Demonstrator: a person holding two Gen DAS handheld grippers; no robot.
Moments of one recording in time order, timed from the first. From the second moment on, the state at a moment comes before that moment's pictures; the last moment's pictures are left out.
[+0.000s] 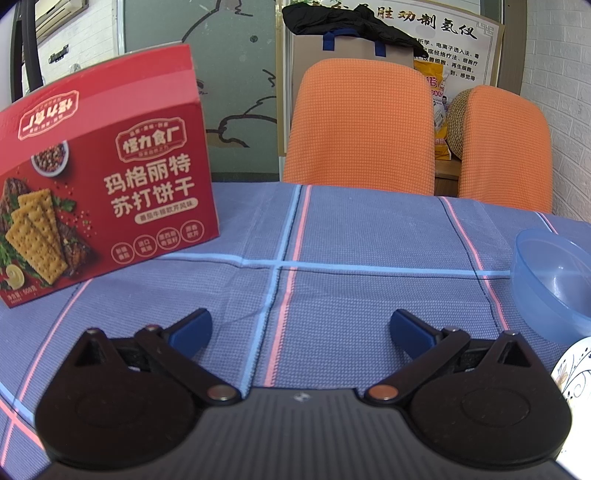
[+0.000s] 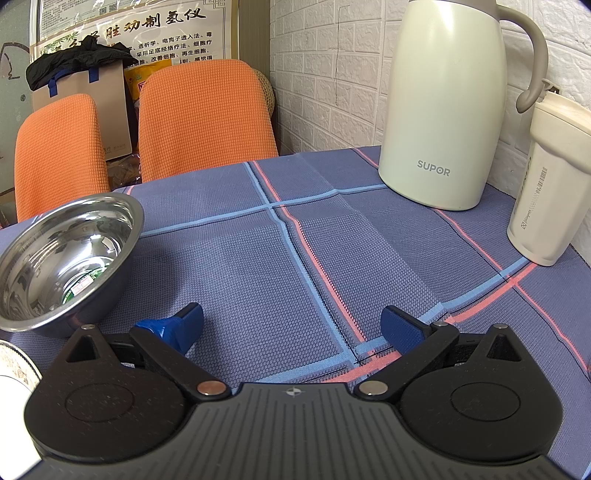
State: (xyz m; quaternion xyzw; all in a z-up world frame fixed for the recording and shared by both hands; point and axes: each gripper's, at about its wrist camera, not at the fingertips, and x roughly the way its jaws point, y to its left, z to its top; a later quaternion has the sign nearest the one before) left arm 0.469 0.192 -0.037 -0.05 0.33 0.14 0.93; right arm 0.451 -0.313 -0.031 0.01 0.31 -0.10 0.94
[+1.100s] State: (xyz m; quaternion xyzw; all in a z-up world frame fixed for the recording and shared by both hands) left arm 0.375 0.128 0.079 -0.04 0.24 0.12 0.96; right arm 0.362 -0.255 0.023 -0.03 0.18 -0.05 0.98
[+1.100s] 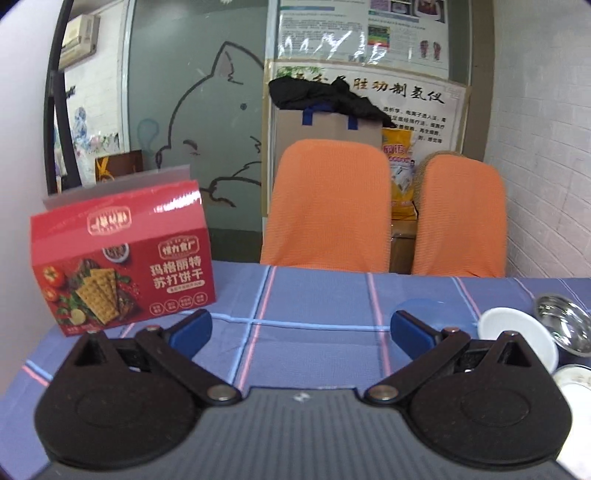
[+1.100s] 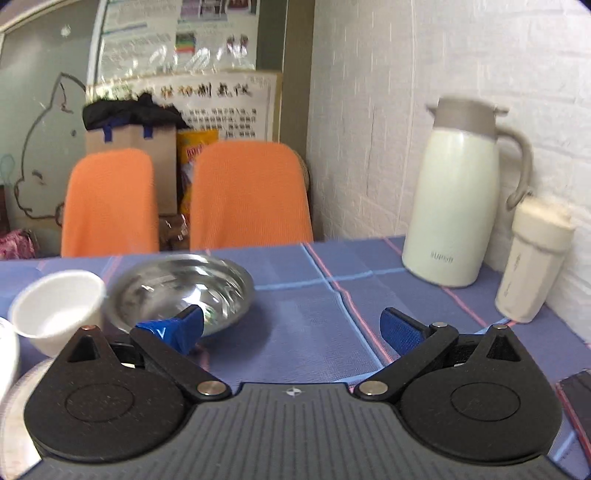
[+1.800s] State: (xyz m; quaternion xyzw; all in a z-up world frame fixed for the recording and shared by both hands) left arm 0.185 -0.003 0.104 -0.07 0.17 0.02 0.98; right arm 0.175 -0.211 0.044 0.09 0.16 0.01 0.98
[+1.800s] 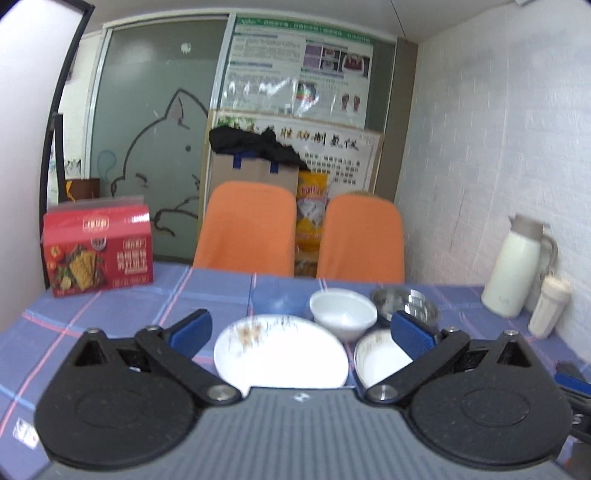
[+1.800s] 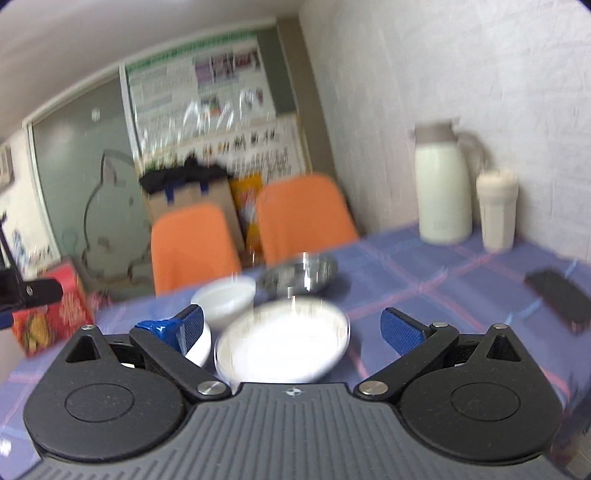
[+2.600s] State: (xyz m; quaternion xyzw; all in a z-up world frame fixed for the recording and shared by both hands) left arm 0.126 -0.035 0.023 -0.03 0.26 -0.01 0.97; right arm 0.110 -0.204 0.006 0.03 0.21 0.00 0.98
